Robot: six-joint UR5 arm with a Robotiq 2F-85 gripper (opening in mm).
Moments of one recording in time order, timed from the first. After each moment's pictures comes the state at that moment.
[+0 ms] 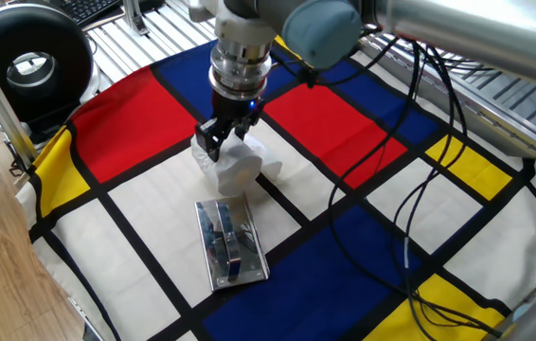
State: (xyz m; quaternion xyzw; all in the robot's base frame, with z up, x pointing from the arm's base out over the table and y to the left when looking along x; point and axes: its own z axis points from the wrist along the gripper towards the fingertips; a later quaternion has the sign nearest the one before) arm 0.565 0.124 0.075 -0.01 1.00 0.06 0.07
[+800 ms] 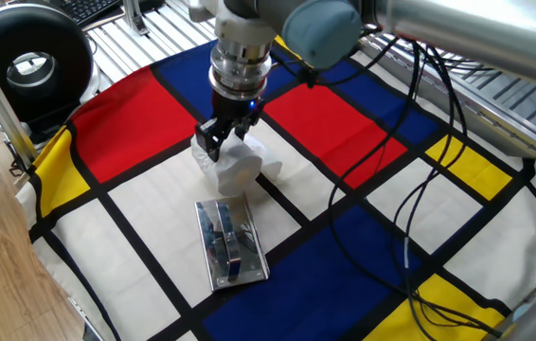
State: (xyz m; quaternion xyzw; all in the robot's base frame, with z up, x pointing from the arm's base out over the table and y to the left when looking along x) arm 0.575 0.140 0.083 0.01 1.00 0.06 0.07
